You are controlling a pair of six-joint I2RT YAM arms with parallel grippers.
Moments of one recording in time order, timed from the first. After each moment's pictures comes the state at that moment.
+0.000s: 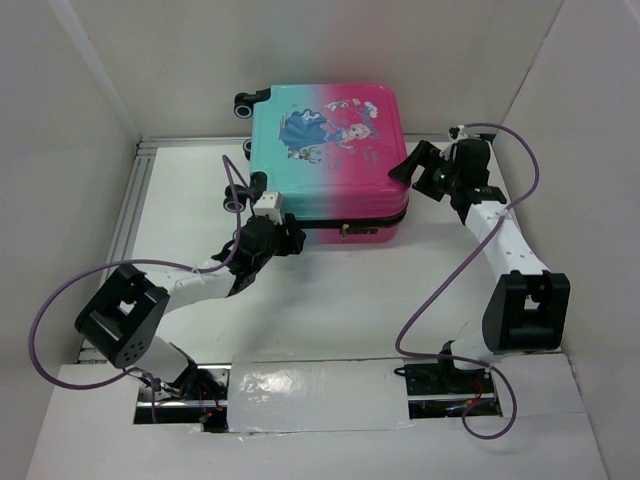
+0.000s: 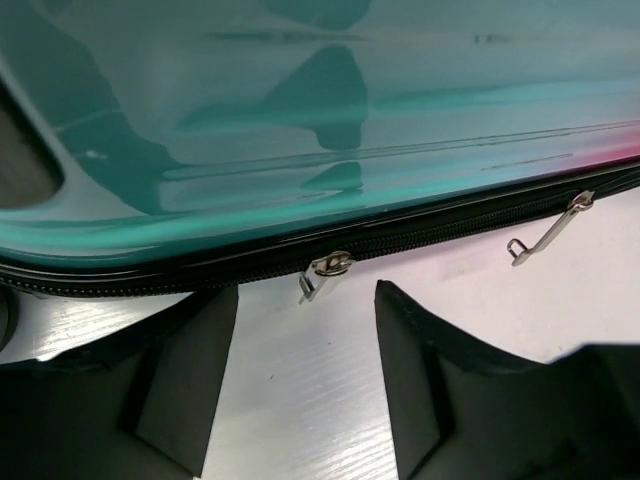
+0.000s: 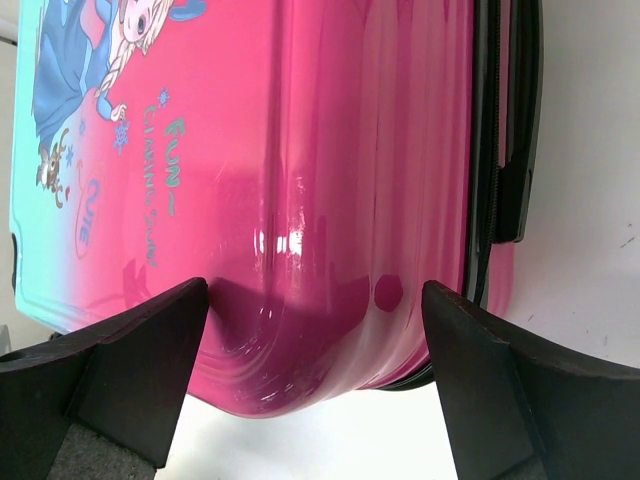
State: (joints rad) left arm -0.61 1.50 0.69 0.42 -0.19 -0.48; right arm -0.01 1.47 1.17 -0.20 -0.42 0.53
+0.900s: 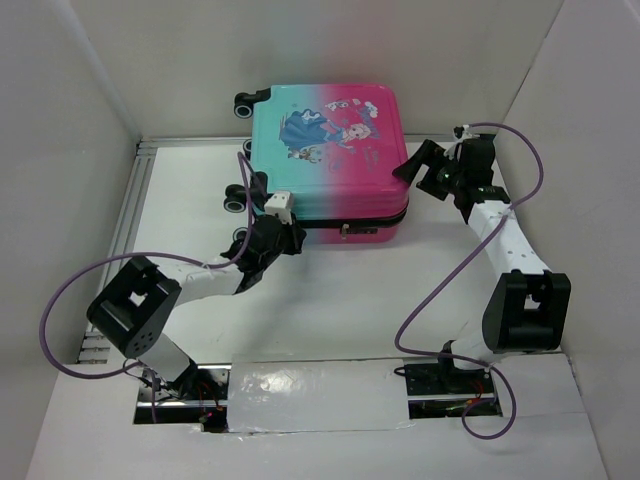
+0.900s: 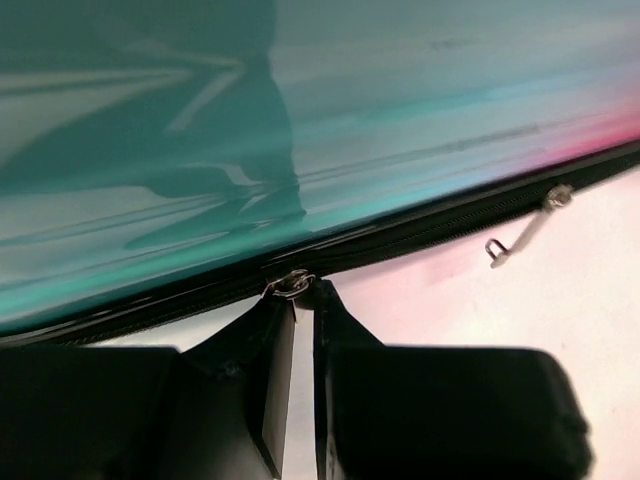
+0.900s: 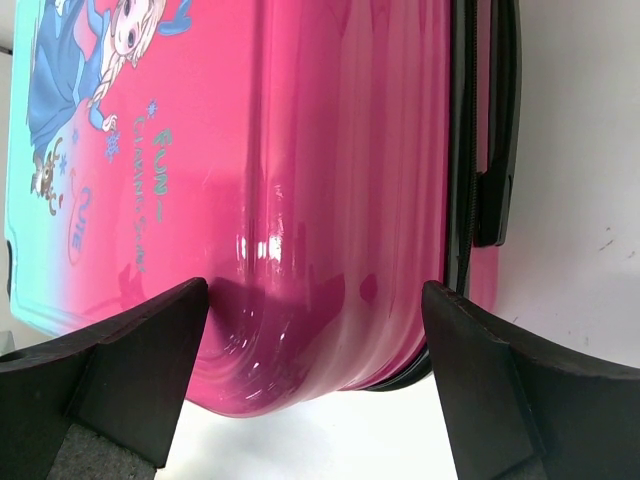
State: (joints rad) left arm -0.64 1.57 0.73 0.48 -0.18 -0.43; right arm -0.04 1.47 1.18 -0.20 -0.43 0.52
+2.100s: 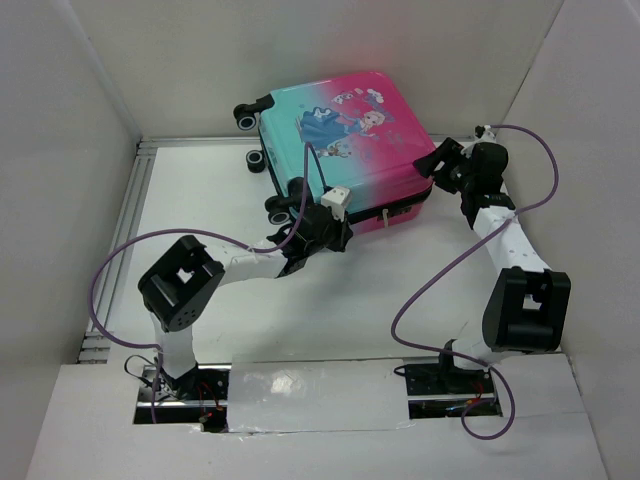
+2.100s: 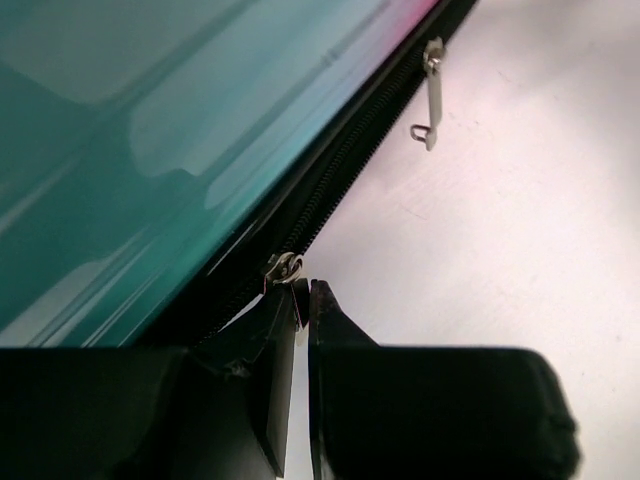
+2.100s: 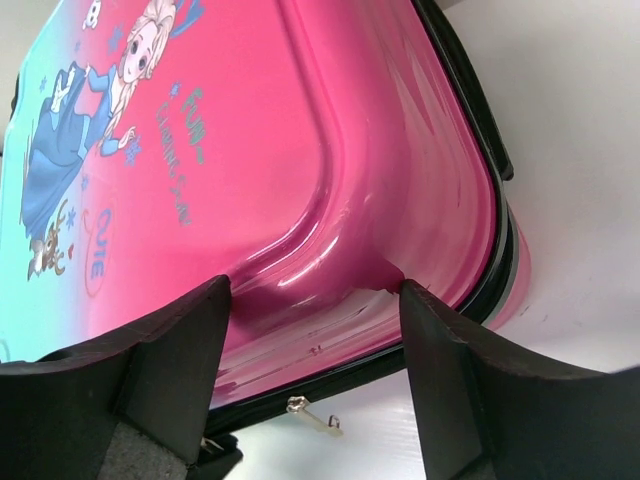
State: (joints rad) left arm -0.80 1.84 1.10 0.36 -0.07 -0.34; right arm -0.10 1.48 1.10 0.02 -0.36 0.55
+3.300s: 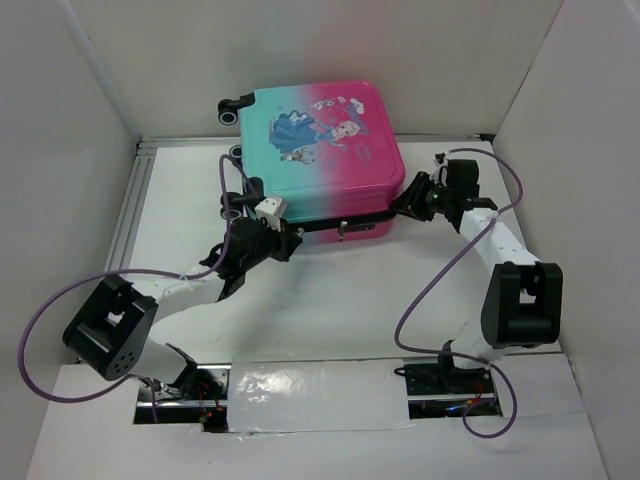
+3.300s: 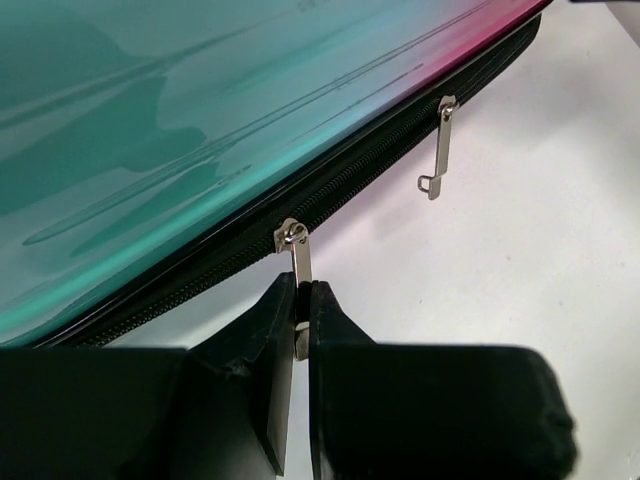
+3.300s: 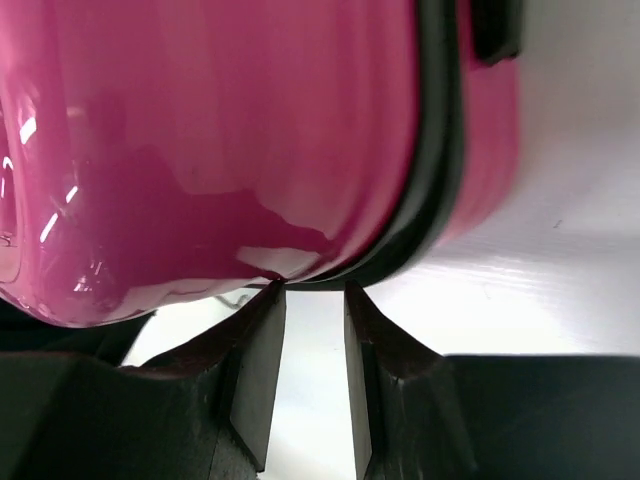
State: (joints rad) left arm -0.58 1.43 0.64 0.50 0.12 -0.32; right arm -0.01 1.51 1.05 -0.24 -0.53 0.53
